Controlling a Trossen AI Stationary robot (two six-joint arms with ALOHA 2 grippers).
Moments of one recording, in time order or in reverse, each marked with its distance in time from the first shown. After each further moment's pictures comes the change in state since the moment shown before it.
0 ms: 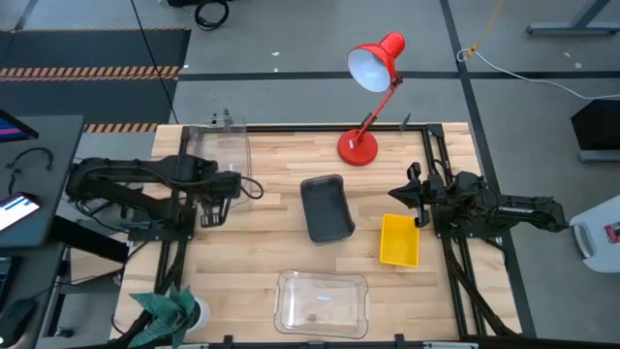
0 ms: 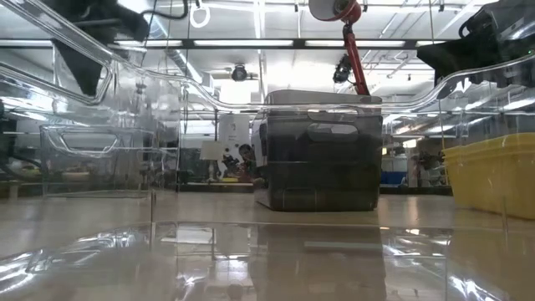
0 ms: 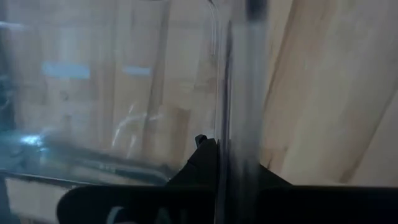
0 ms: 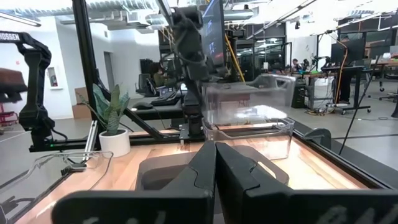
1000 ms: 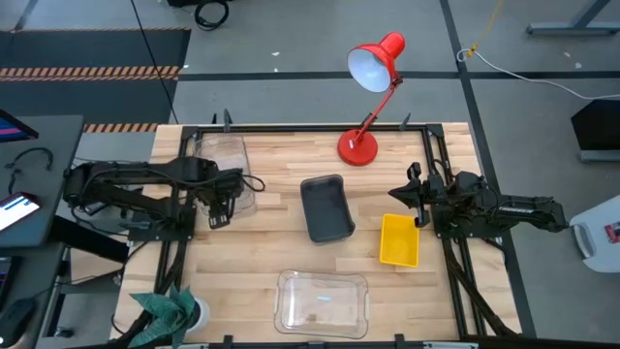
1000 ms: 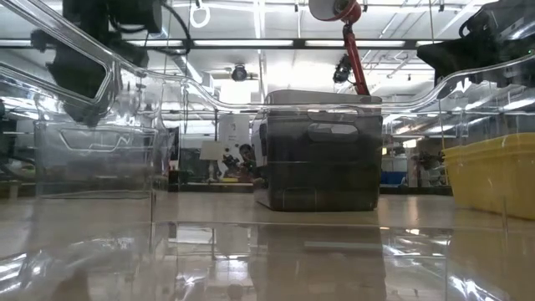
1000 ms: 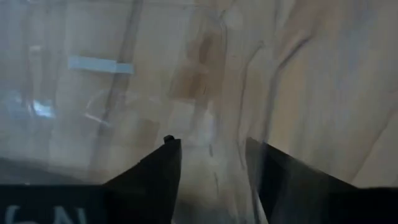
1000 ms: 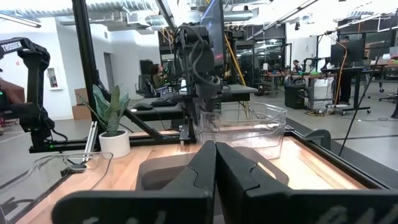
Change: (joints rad) left arm 0.129 -0.031 -0.226 0.229 0.144 -0.021; right arm 0.000 0.000 0.000 0.004 0.000 0.000
